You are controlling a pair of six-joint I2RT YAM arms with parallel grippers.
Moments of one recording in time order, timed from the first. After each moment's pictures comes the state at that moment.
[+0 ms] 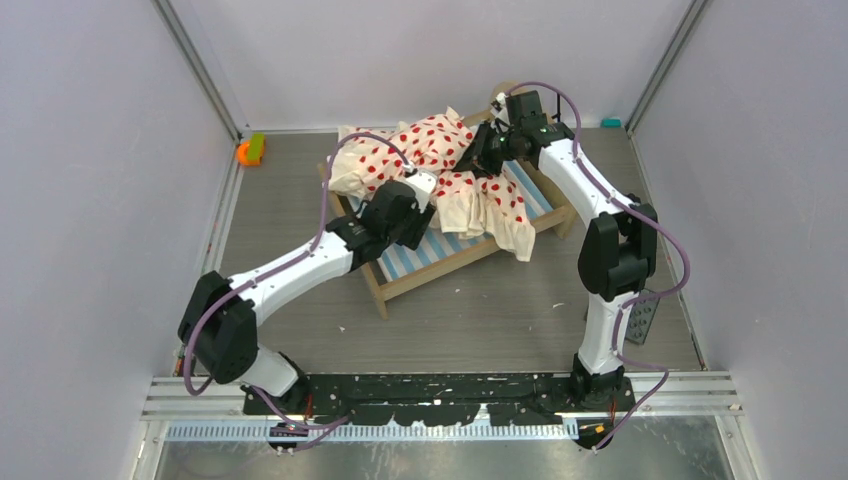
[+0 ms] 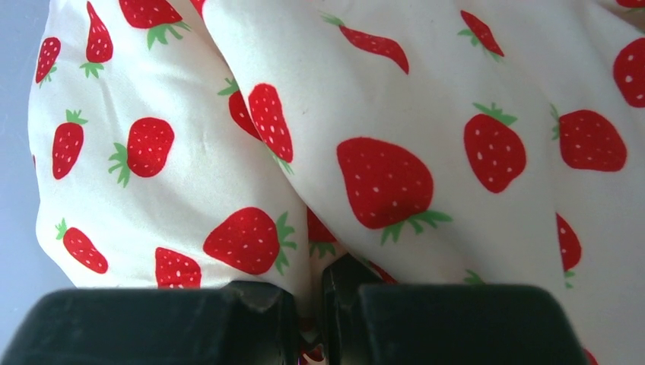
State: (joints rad) left arm -0.74 1.47 1.12 -0.28 -0.22 -0.02; right arm 0.29 1.97 1.81 -0.61 -0.58 0.69
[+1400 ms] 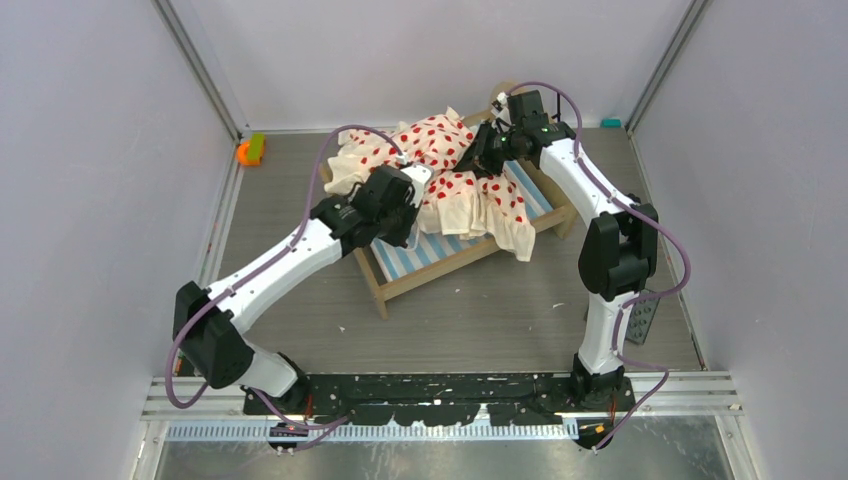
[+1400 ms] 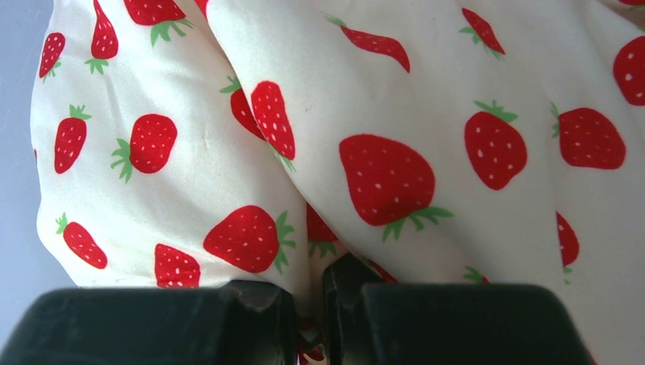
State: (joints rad) left arm -0.73 1.45 1.32 -0.64 -0.12 -0.12; right arm 0.28 1.97 1.81 -0.62 -0.60 0.68
